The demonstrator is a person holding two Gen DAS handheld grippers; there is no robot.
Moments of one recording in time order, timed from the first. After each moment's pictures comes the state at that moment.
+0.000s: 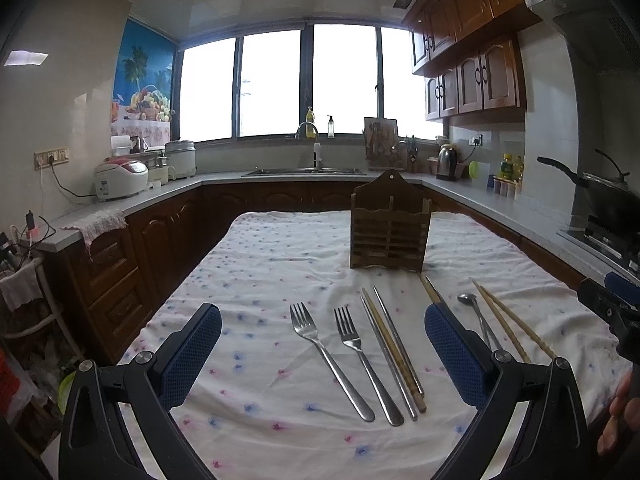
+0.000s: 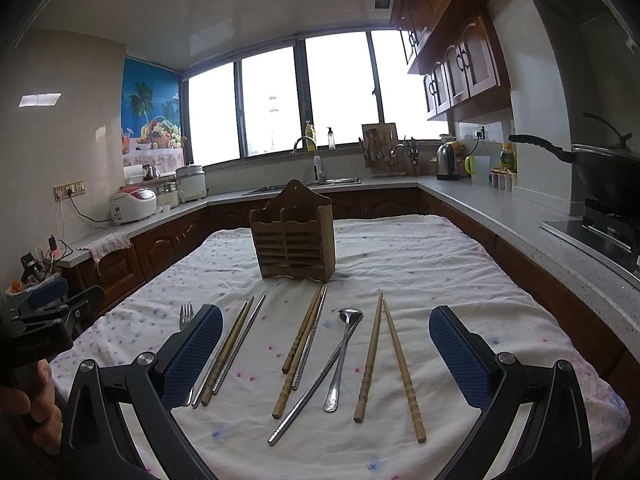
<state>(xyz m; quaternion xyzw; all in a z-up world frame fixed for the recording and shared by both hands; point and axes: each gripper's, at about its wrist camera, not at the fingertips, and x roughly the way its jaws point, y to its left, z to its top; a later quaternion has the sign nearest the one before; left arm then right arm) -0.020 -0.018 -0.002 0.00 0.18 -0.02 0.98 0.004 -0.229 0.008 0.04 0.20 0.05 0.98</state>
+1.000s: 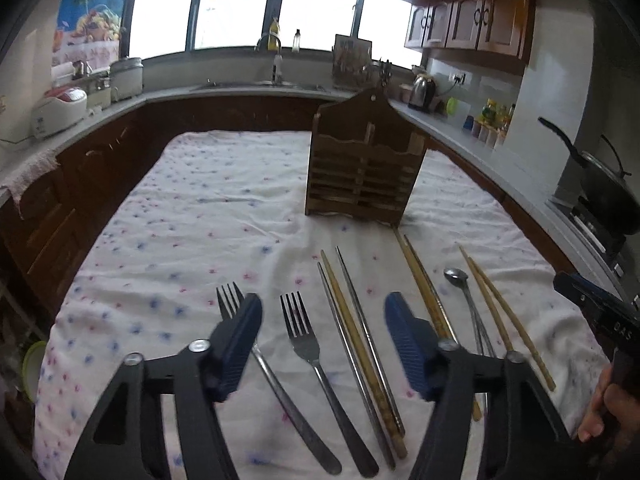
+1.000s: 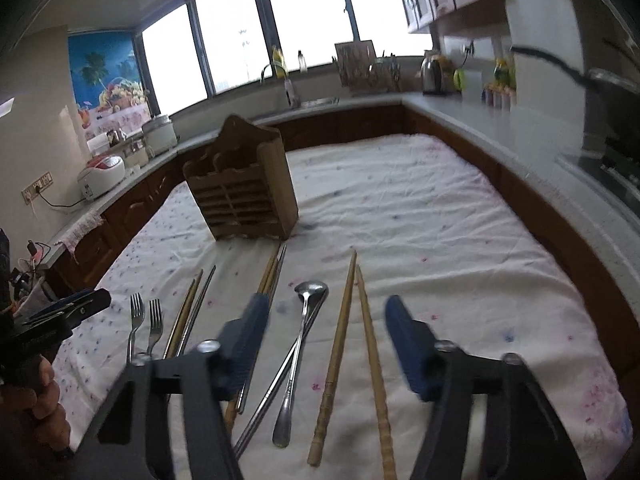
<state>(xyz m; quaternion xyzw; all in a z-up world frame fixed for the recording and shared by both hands) 0.136 -0.017 0.003 -0.04 0.35 -0.10 0.93 0.119 -0.274 -0.025 0.10 0.36 0.03 0.93</state>
